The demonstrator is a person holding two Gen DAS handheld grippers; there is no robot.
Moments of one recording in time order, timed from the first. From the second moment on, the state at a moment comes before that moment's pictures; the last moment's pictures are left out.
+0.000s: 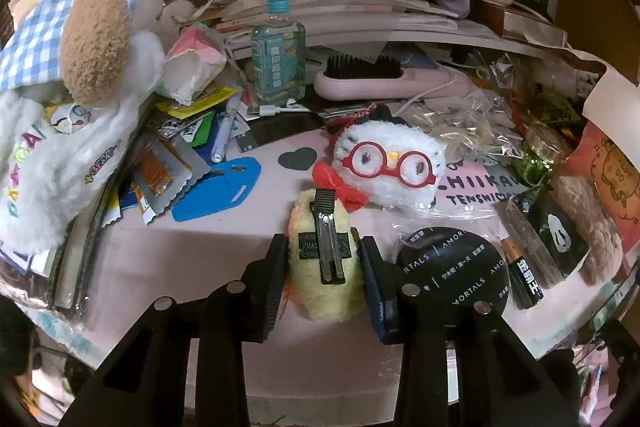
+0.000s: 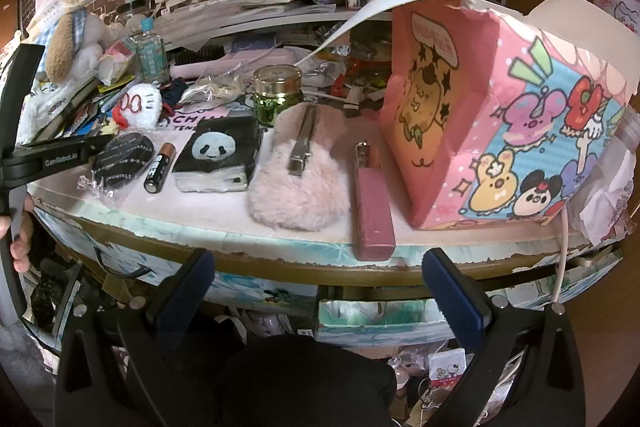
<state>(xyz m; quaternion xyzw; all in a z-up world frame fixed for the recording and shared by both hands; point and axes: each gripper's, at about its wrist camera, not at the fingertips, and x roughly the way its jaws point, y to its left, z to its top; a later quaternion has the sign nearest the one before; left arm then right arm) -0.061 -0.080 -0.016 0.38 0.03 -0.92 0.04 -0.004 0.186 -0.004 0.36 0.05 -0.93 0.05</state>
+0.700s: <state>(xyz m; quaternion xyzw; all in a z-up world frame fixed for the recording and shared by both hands) -0.076 -0.020 0.078 0.35 0.00 -0.94 -0.06 -0.001 0.196 0.003 0.35 0.05 -0.93 0.04</state>
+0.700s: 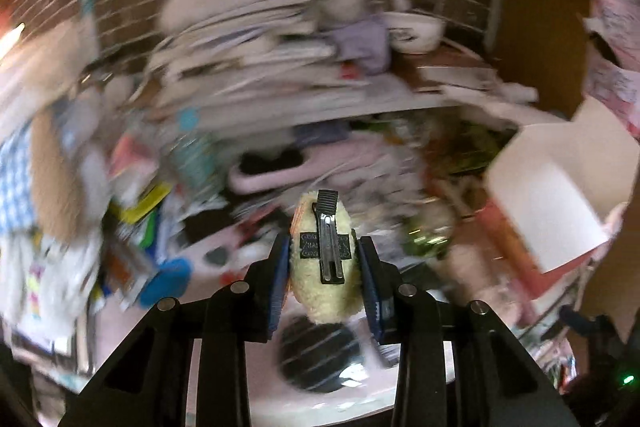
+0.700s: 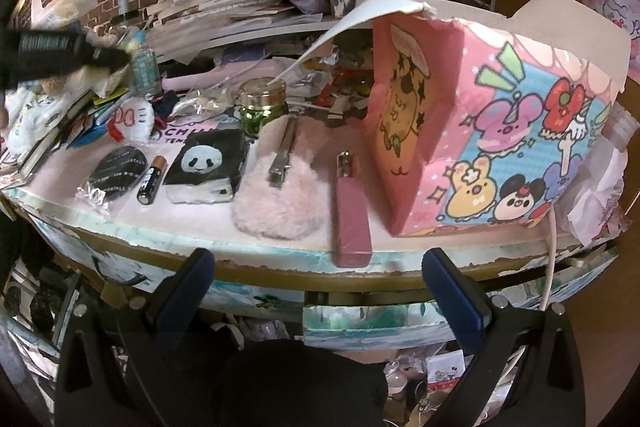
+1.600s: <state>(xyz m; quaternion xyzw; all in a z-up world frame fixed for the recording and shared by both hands) -0.131 0.228 0.123 0.42 -0.17 -0.84 -0.30 -0.017 0.212 0.013 0.34 0.03 -0.94 0.01</state>
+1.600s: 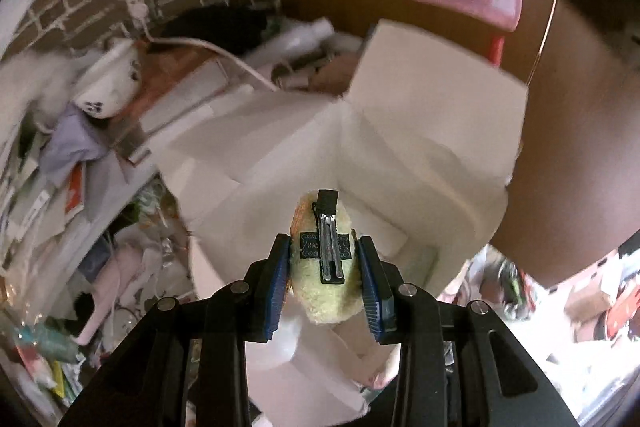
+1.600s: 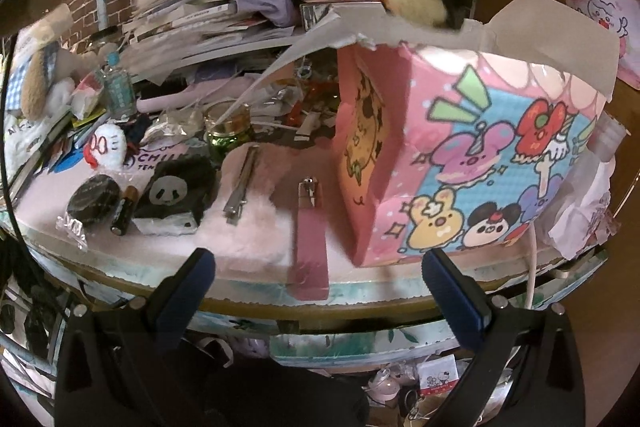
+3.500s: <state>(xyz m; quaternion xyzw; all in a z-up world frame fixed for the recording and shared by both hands) -0.024 0.057 0.079 0.31 -0.05 -0.94 -0.13 -0.016 0.218 -0.012 0.32 0.03 -0.95 0.07</state>
